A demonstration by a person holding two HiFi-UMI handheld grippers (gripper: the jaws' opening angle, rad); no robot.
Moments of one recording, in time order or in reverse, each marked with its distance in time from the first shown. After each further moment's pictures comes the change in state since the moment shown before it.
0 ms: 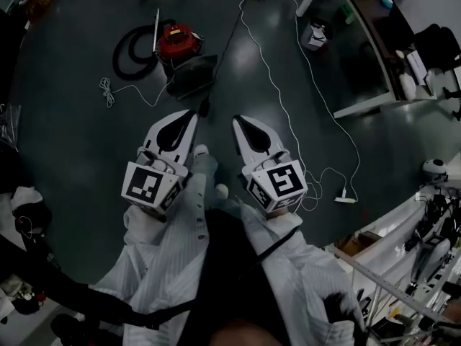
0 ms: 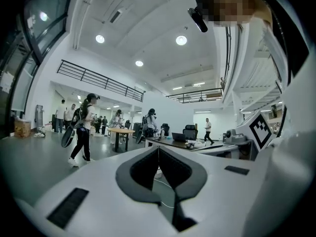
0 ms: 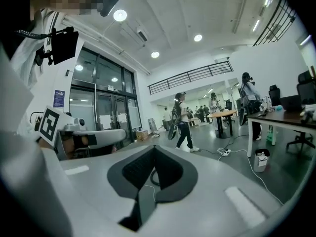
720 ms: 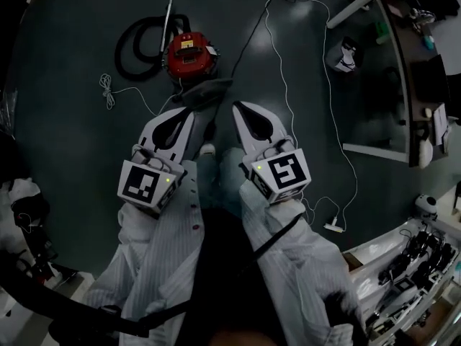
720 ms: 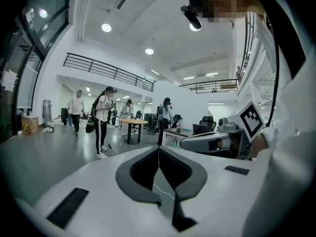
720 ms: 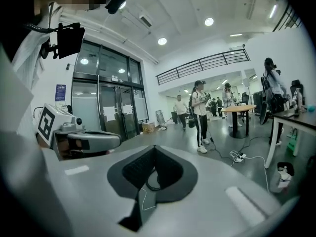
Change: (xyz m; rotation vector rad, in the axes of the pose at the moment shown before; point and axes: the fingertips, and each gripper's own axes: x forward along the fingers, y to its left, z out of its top) left arm 0.215 0.266 -0.012 -0.040 0.109 0.125; right arm 0.324 -0.160 0.038 -0.059 0.120 0.139
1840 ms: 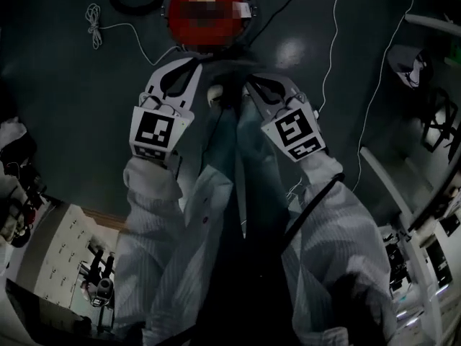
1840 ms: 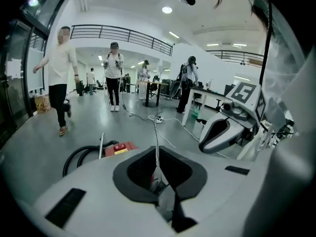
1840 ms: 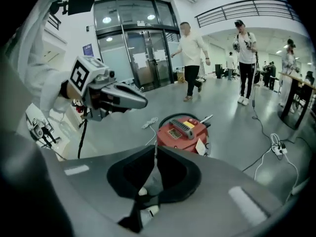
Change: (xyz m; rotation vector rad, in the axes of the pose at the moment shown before) left arm 0.249 0.240 -0.321 -0.076 0.376 0.174; right arm 0.279 -0.182 -0.327 -0.234 0.605 0.475
